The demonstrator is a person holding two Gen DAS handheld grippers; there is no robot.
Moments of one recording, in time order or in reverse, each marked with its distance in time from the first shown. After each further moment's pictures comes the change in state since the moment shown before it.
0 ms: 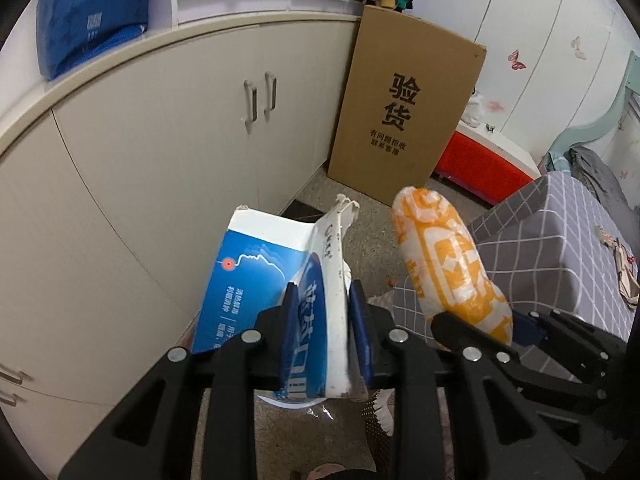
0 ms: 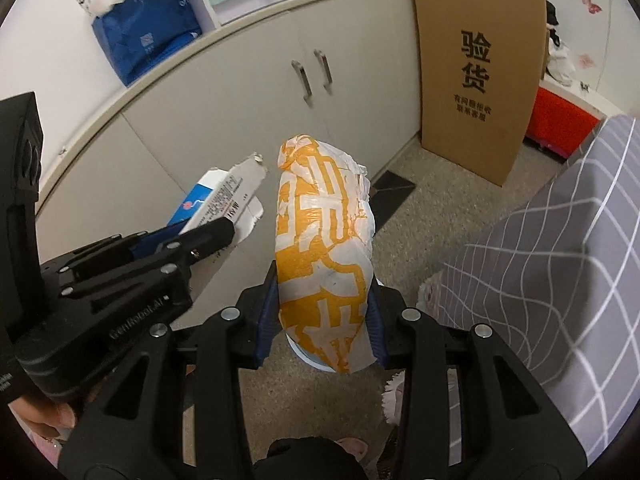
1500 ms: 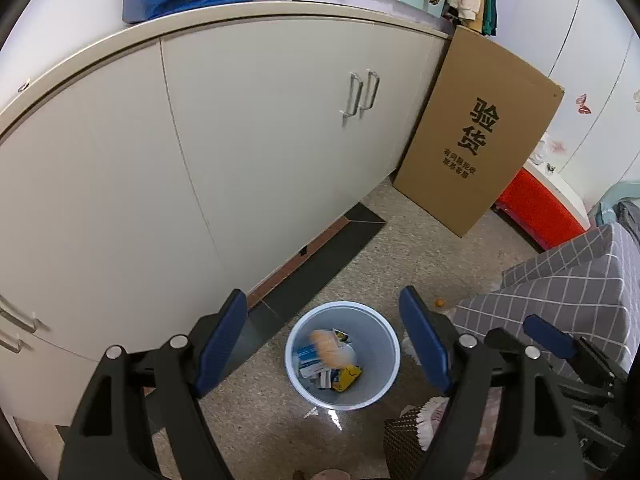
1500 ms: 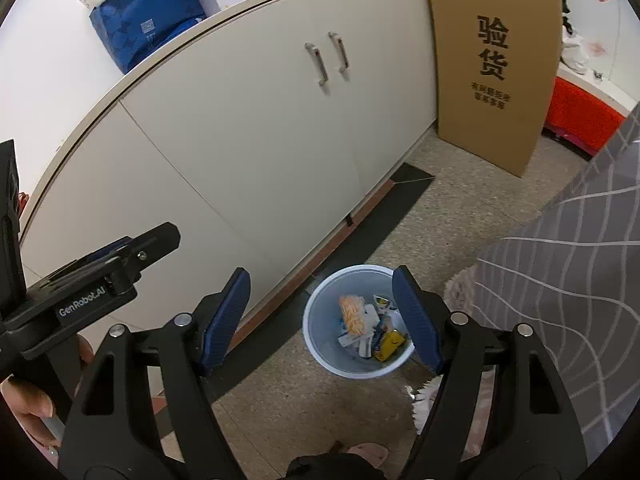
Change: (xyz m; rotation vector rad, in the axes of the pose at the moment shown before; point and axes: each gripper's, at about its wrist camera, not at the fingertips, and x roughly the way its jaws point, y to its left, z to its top) left arm -0.007 0.080 -0.018 -0.196 -0.020 0.156; right arm 0.039 0.022 -0.004 0.012 0.014 0.032
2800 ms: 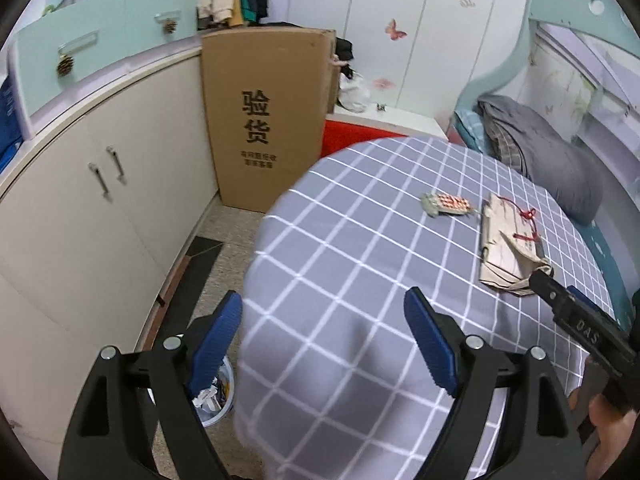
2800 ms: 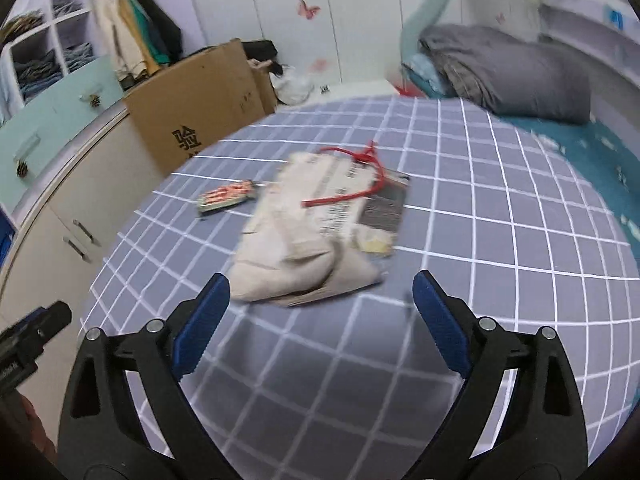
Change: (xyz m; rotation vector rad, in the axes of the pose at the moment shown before) left arm -0.090 -0.342 -0.064 0.472 -0.022 -0.334; right arm -0.266 -0.304 -0.091 0.552 -0.320 -0.544
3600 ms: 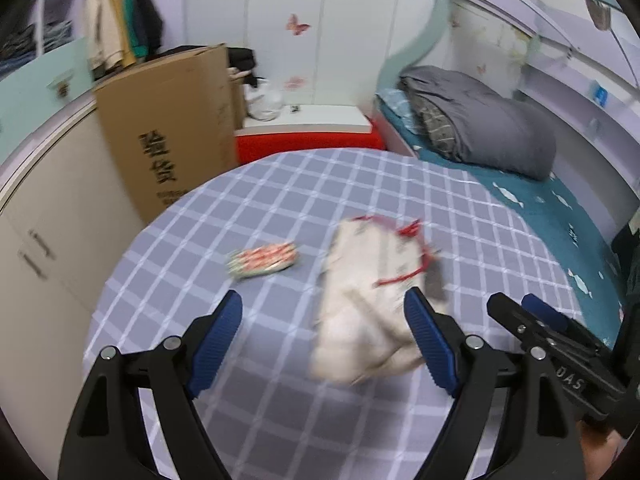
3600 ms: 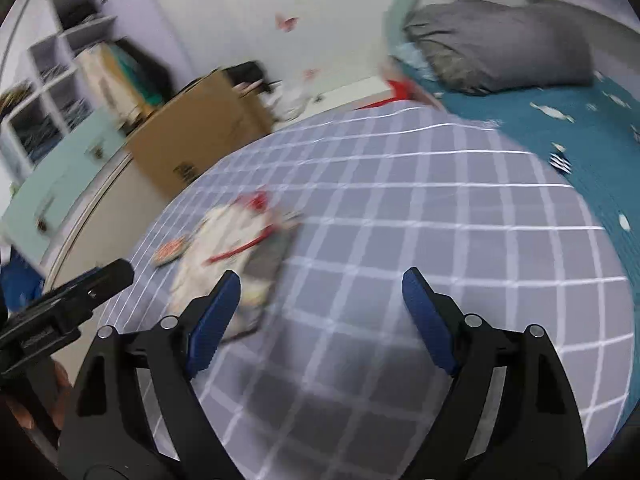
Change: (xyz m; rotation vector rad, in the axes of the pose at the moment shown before) left arm 0.037 -0.175 0.049 0.226 -0.001 -0.143; right arm -0.013 -0.127 0.027 0.158 -0.038 0.103
